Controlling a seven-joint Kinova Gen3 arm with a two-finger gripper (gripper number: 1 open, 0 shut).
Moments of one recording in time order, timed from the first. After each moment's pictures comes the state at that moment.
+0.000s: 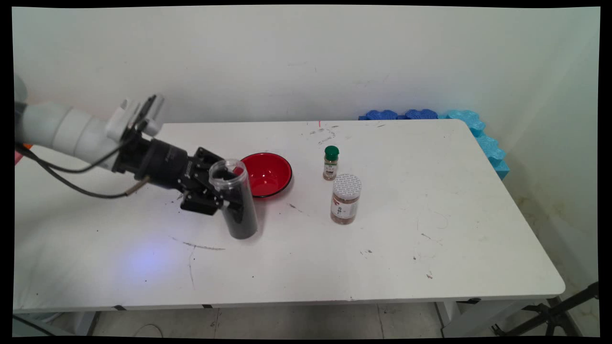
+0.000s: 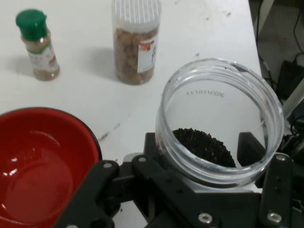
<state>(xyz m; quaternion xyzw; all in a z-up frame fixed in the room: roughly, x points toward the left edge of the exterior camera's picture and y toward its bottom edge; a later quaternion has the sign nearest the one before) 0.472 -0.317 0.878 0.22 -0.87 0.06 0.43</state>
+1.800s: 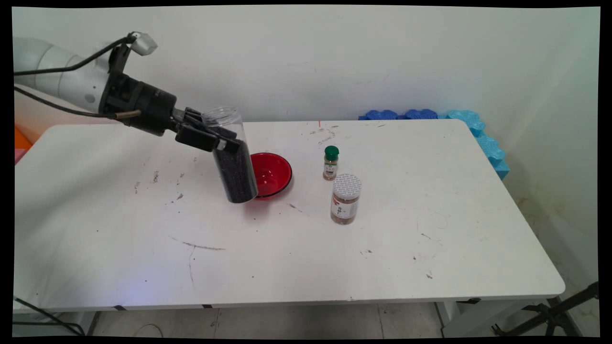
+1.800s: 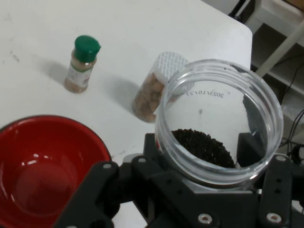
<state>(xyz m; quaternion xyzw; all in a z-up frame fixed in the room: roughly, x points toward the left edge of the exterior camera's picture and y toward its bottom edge) 0.504 -0.366 0.940 0.37 -0.80 -0.02 0.47</state>
